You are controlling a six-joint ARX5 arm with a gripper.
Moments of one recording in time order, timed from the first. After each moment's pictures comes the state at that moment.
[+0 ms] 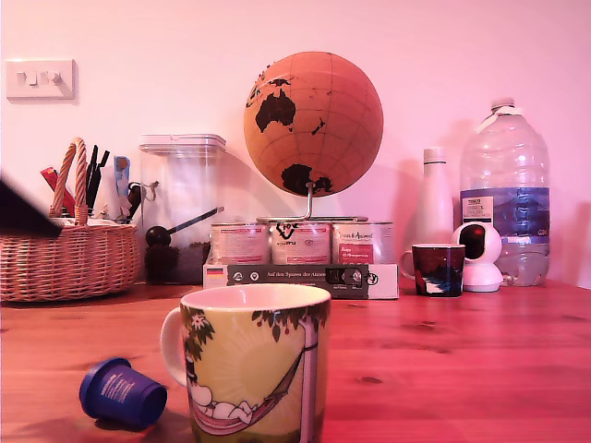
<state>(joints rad) -0.39 0.60 0.18 -0.13 0.46 -0.02</state>
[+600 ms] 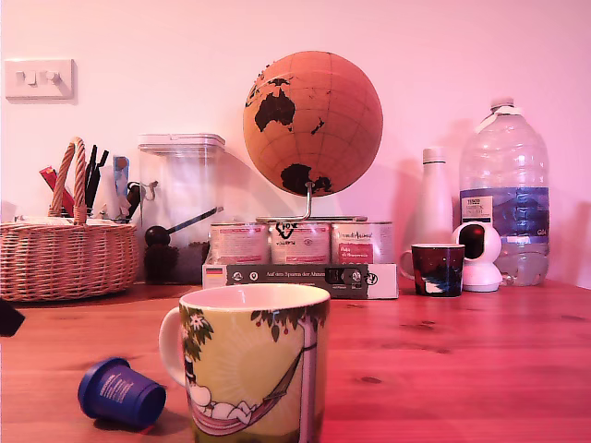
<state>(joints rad) -0.47 0.54 0.13 -0.22 0.41 -0.05</state>
